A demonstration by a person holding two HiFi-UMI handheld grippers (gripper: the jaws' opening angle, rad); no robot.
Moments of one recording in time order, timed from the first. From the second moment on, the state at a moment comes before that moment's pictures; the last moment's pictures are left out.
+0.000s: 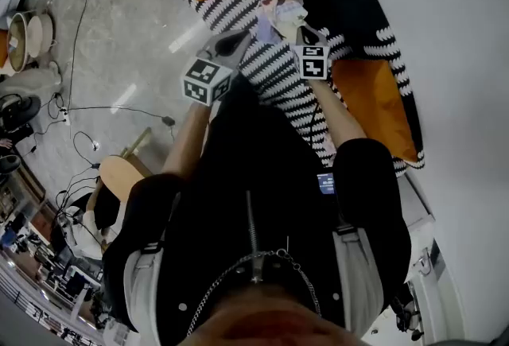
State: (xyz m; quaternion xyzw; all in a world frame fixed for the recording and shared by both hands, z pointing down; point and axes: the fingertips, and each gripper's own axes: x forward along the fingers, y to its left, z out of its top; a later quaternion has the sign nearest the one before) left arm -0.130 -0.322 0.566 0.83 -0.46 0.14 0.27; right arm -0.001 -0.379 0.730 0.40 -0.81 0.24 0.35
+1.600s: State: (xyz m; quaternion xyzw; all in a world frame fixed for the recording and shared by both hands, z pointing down) left arm -0.053 -0.265 0.494 0.86 -0.46 0.13 0.17; right arm 0.016 -0.294 0.428 0.37 -0.92 0.07 0.09
